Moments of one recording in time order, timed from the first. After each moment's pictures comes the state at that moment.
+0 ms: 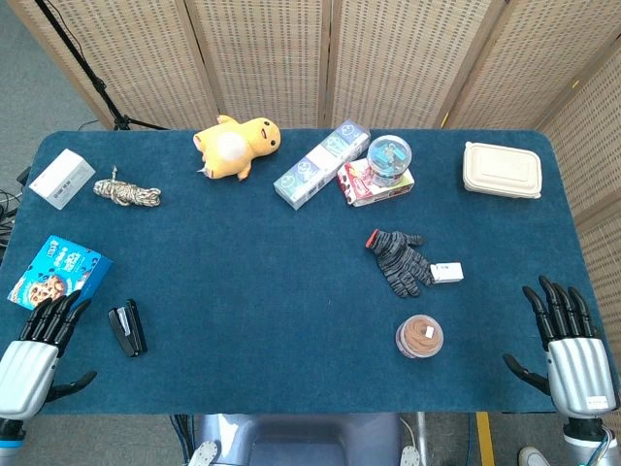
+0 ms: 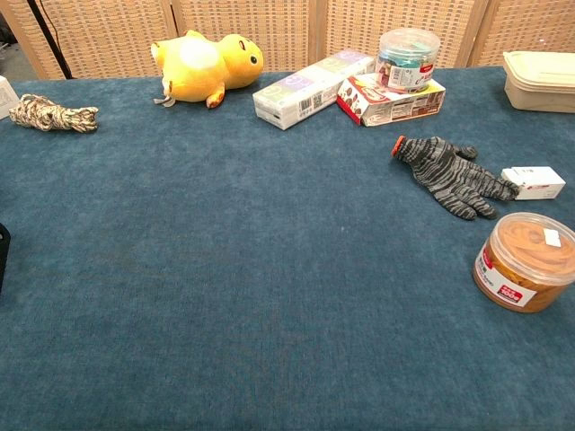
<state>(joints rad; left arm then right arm) -0.02 -1.09 0.08 -1.74 1.72 1.56 0.06 0.00 -1.15 0.06 -1.74 -1.70 1.68 -0.16</state>
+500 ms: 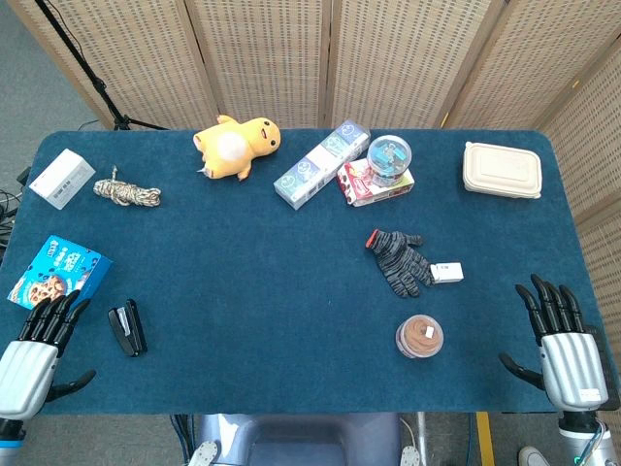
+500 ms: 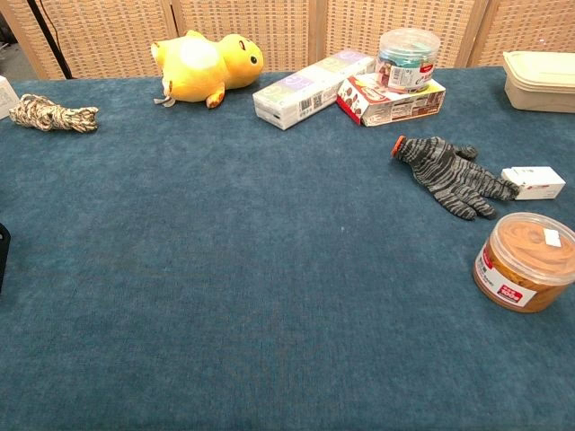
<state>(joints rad) -0.02 -1.10 0.07 -1.73 1.72 1.56 0.08 0.02 -1.15 0.06 -1.73 -1.66 1.62 -0.14</state>
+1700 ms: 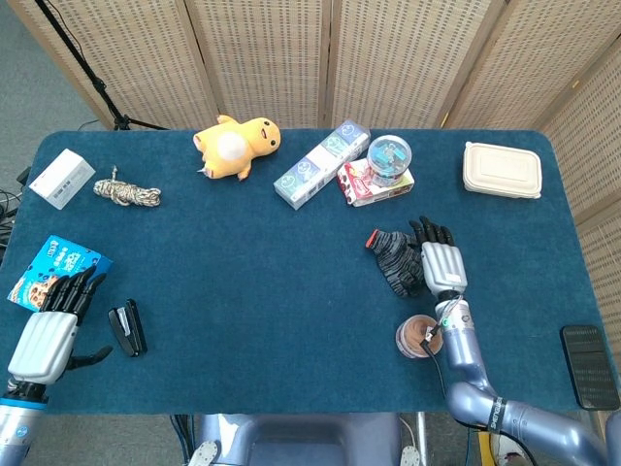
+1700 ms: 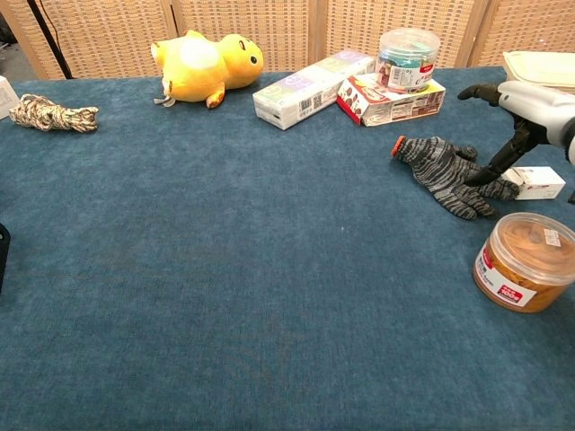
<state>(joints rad) -0.12 -1.10 -0.02 -1.84 1.53 1.41 0.13 0.60 -1.61 0.34 -1.42 -0.86 1.05 -0.43</state>
